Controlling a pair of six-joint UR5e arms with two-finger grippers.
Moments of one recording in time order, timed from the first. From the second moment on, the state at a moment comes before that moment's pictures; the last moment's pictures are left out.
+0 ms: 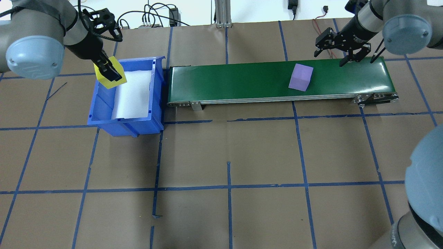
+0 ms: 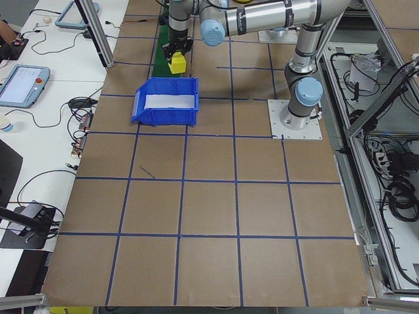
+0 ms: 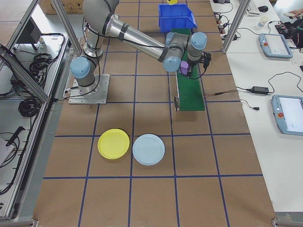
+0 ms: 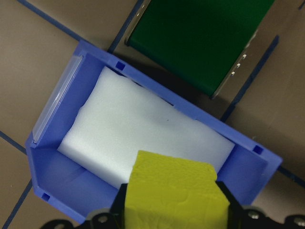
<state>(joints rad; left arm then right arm) -1.57 -1.70 -1.61 -1.25 1.51 0.93 1.32 -1.13 1.53 -1.97 -1.26 0.02</state>
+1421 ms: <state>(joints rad) -1.72 -1.99 -1.61 -0.92 1.44 0.75 1.32 -1.11 1.58 -2.01 -1.41 0.00</state>
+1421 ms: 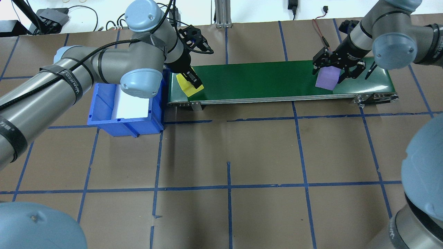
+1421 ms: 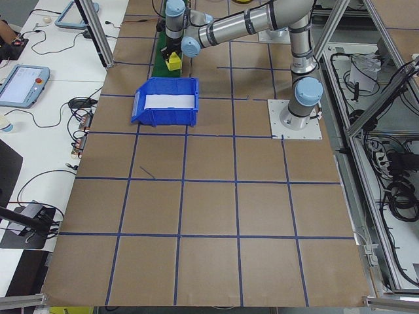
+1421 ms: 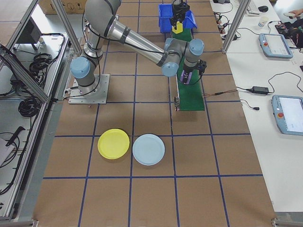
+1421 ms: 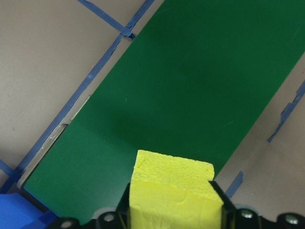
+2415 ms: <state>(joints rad) -1.68 -1.82 -1.59 -1.12 1.55 0.76 1.19 -1.16 1.58 -2.08 -1.55 -0.17</state>
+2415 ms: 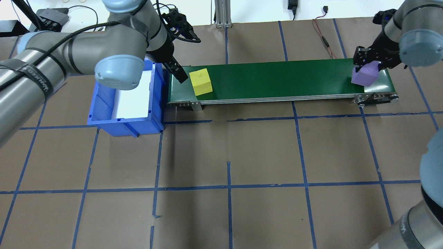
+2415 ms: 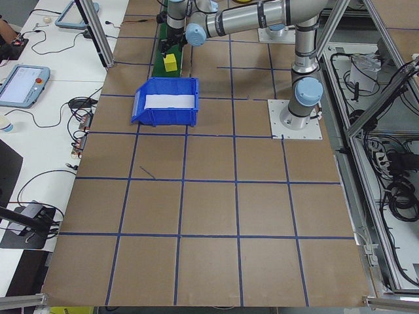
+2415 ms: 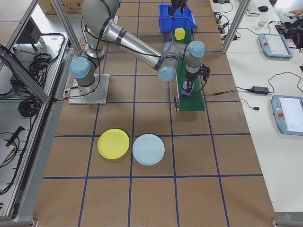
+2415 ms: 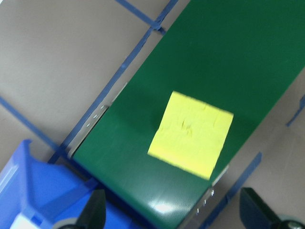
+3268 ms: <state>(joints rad) -1.49 -1.49 -1.60 -1.72 1.49 0.75 0.72 -1.24 1.69 -1.95 -1.57 -0.66</state>
